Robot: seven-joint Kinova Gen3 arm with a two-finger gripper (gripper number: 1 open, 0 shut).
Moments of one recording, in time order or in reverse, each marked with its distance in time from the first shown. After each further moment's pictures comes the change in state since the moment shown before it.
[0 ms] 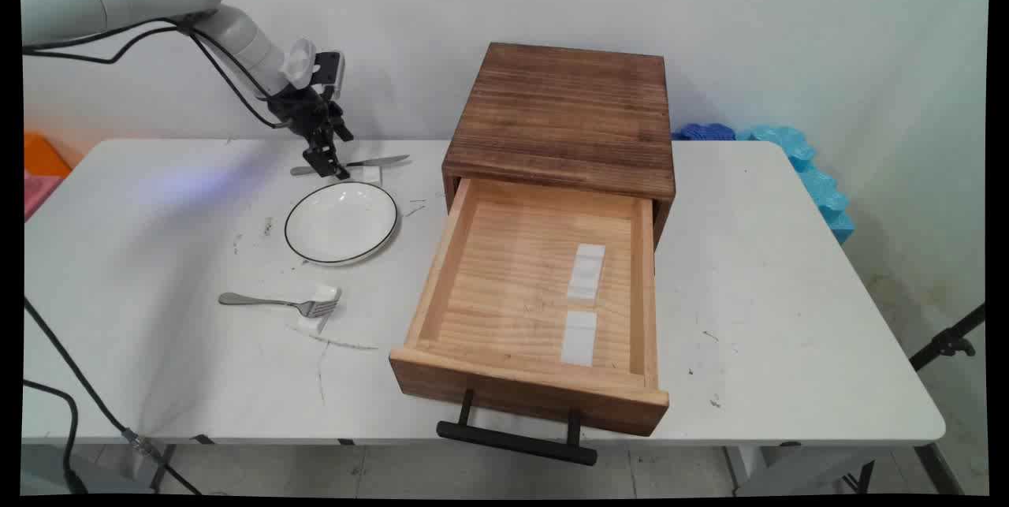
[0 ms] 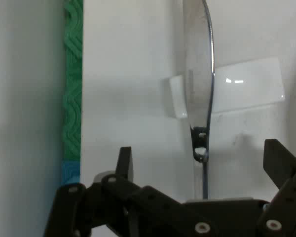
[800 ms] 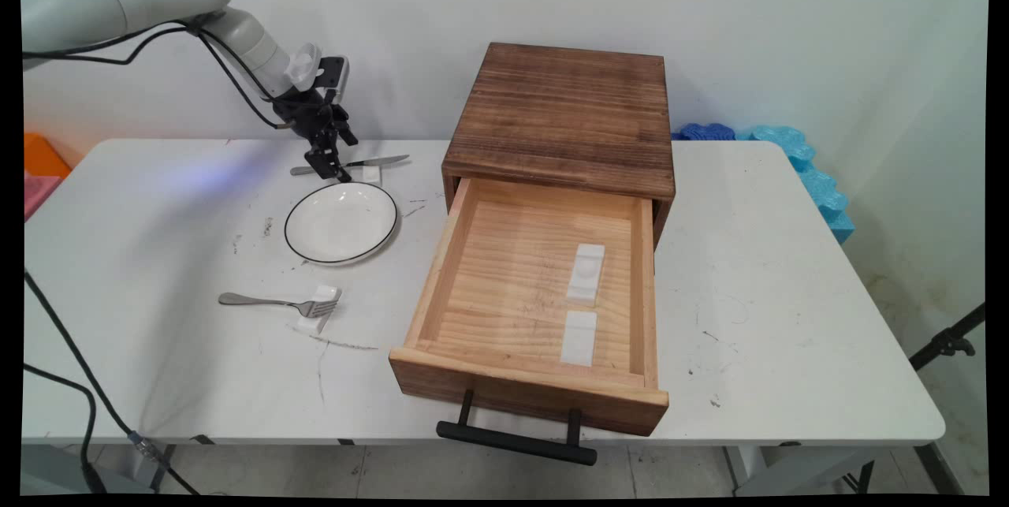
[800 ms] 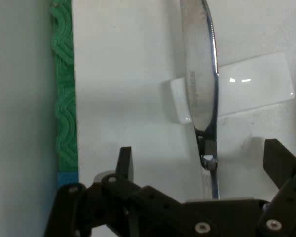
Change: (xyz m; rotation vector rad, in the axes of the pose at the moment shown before) arm -0.003 -0.015 0.014 -0.045 0.008 0.050
